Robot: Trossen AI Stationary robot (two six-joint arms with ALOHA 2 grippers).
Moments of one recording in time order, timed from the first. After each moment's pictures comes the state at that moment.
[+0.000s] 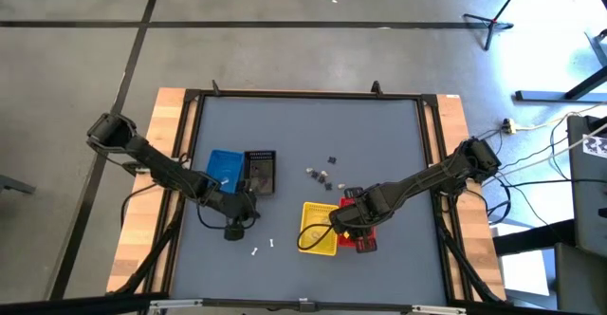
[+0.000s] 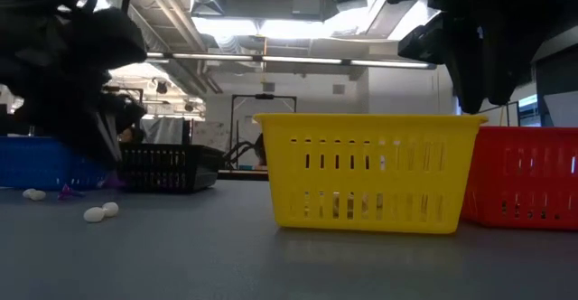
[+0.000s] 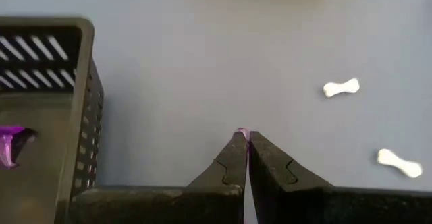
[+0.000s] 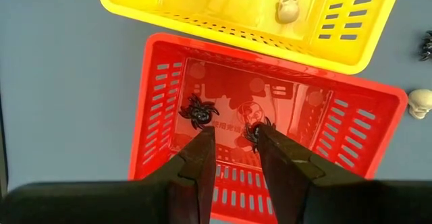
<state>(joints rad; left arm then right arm) -0.43 1.34 0.44 0.07 -0.19 -0.41 0.41 1.77 1.37 -1.00 -0.07 0.24</state>
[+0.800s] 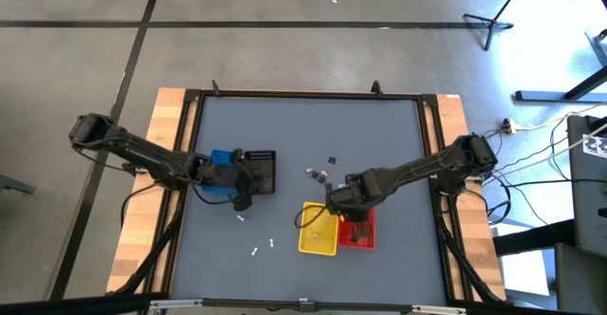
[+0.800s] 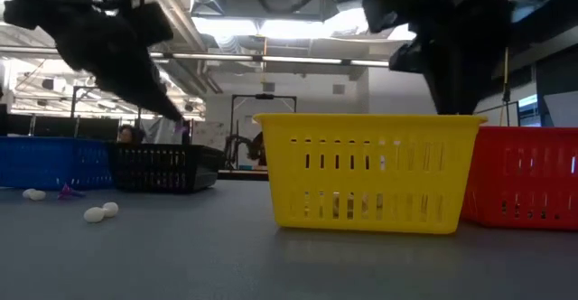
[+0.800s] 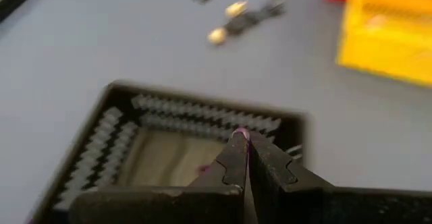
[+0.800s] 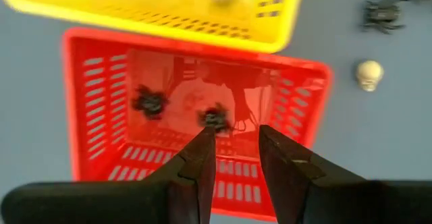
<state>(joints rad) -0.20 1.08 0.44 -0.09 -0.39 -0.32 0.28 1.77 1.37 -1.07 -0.07 0.20</state>
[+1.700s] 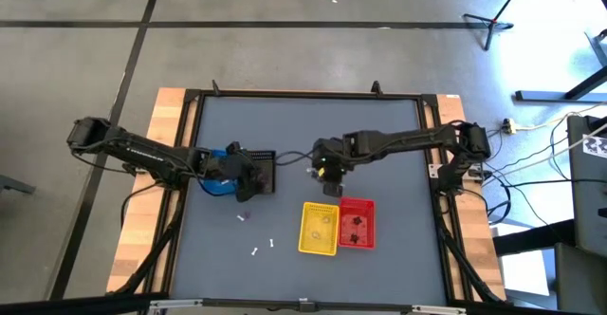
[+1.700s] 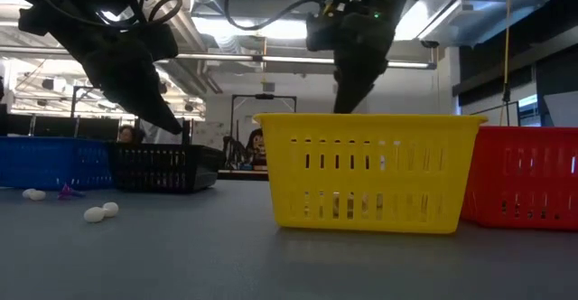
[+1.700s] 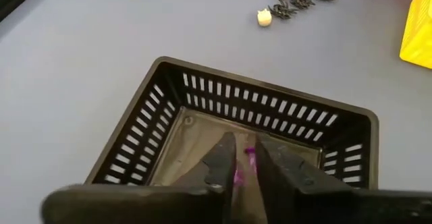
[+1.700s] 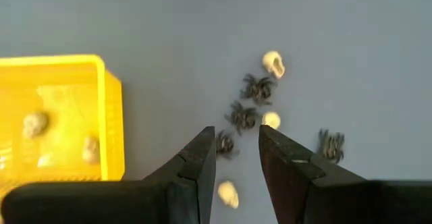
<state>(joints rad) -0.09 1.08 0.44 -0.15 -0.36 -0.34 -0.02 1.77 1.36 -0.74 -0.03 0.10</state>
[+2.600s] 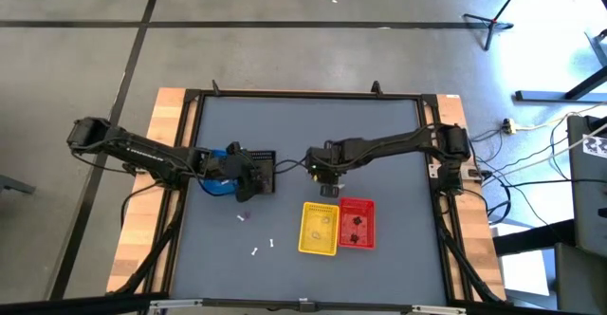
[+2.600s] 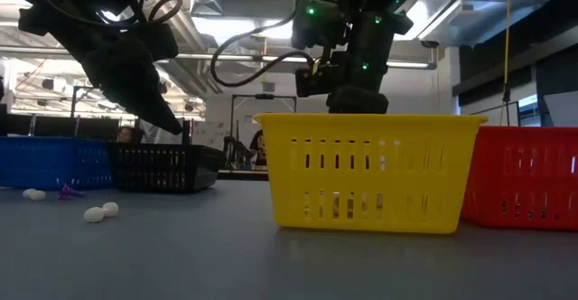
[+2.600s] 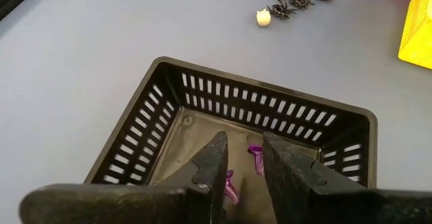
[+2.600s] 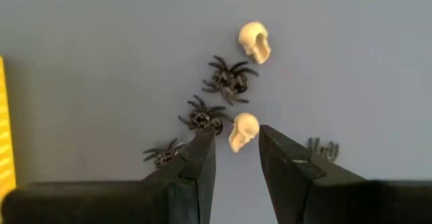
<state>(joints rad) -0.09 1.08 0.44 -0.14 -0.36 -0.34 -0.03 1.92 1.34 -0.70 0.09 0.01</state>
